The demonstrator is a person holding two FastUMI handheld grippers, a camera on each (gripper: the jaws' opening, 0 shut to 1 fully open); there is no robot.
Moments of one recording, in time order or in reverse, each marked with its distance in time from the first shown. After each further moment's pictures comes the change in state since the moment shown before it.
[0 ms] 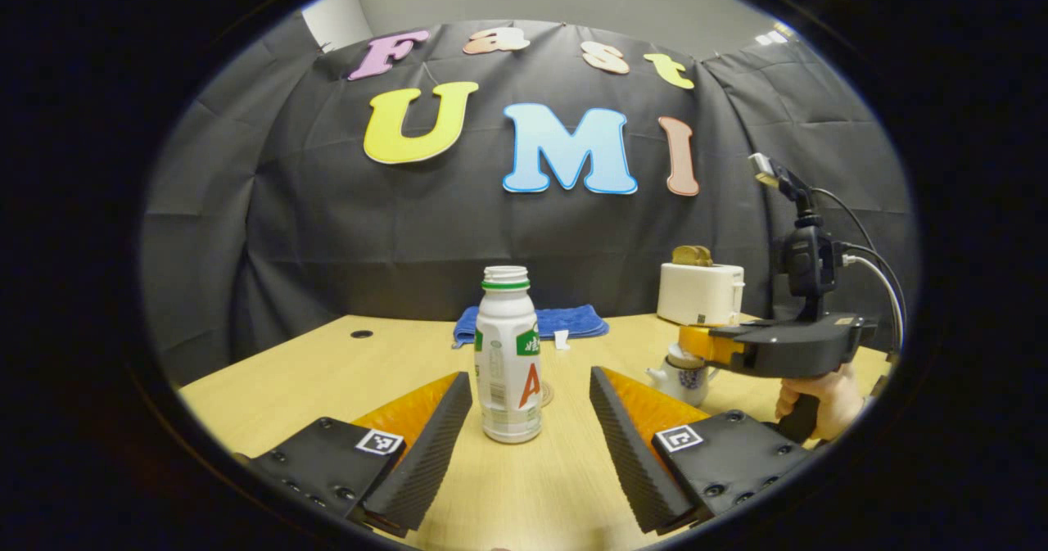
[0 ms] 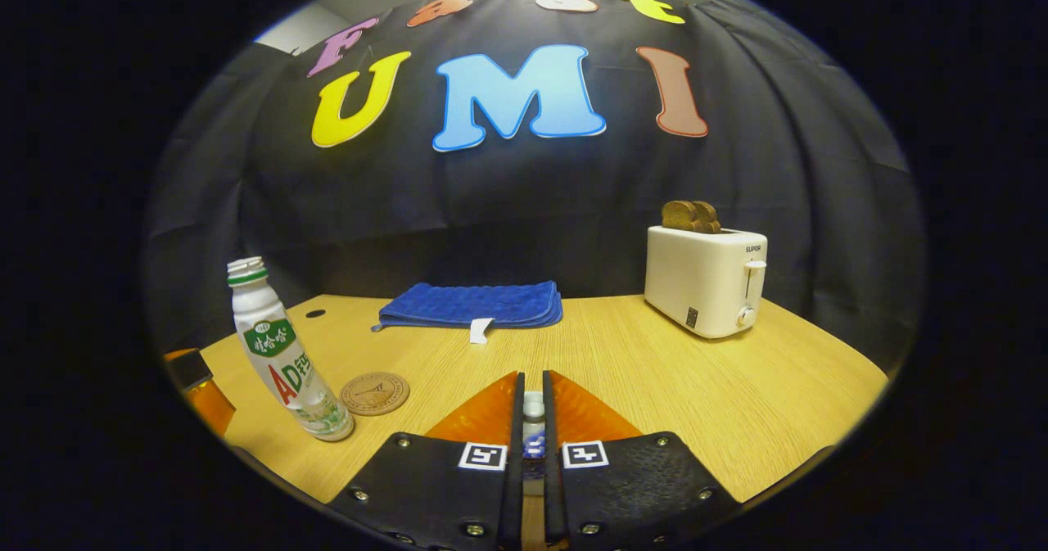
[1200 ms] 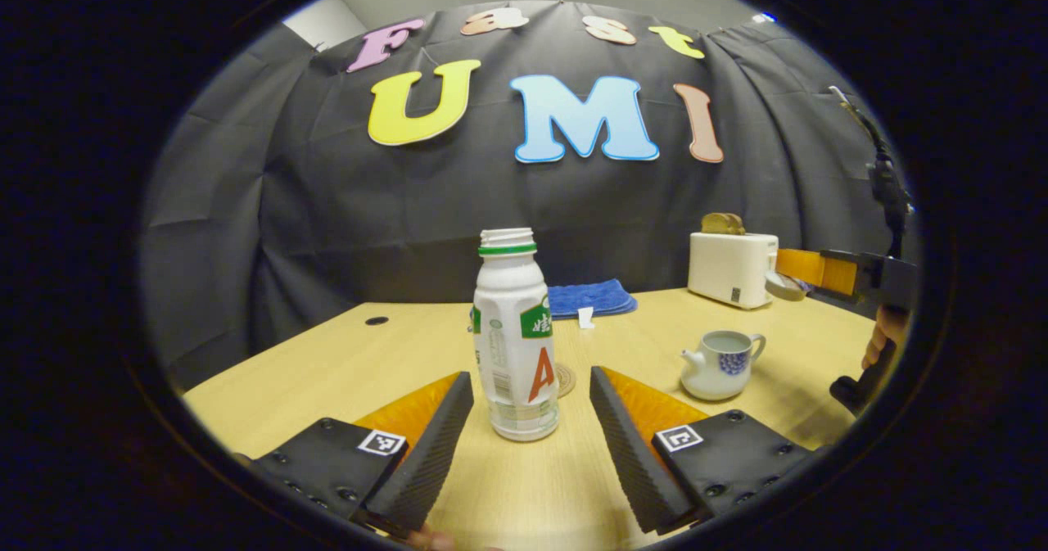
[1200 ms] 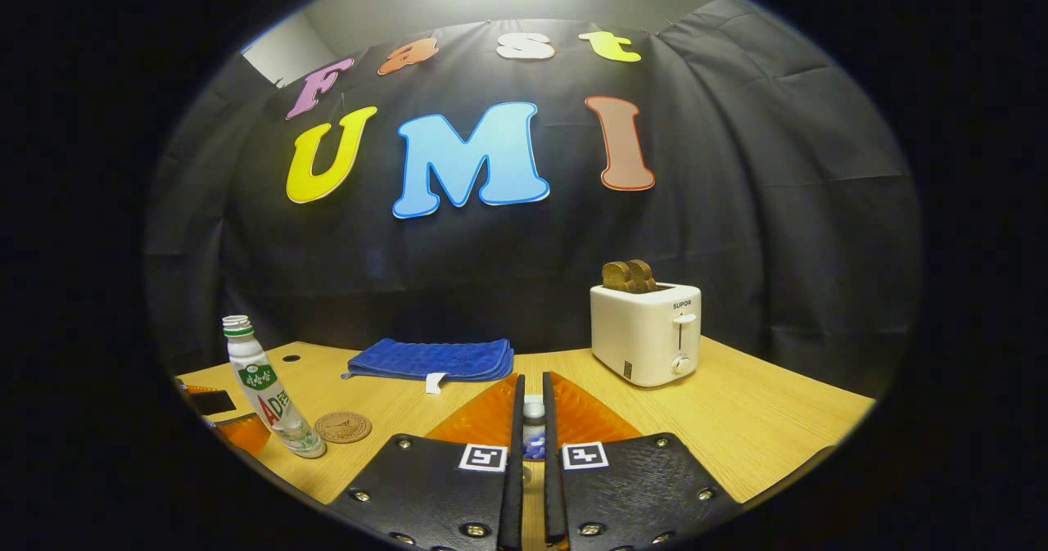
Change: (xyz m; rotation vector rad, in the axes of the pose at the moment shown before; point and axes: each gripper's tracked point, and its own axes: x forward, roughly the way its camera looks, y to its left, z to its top) left arm 0.044 0.006 -0.028 0.049 0.086 0.099; right arm -0.030 -0.061 0.042 0.035 -0.164 -0.078
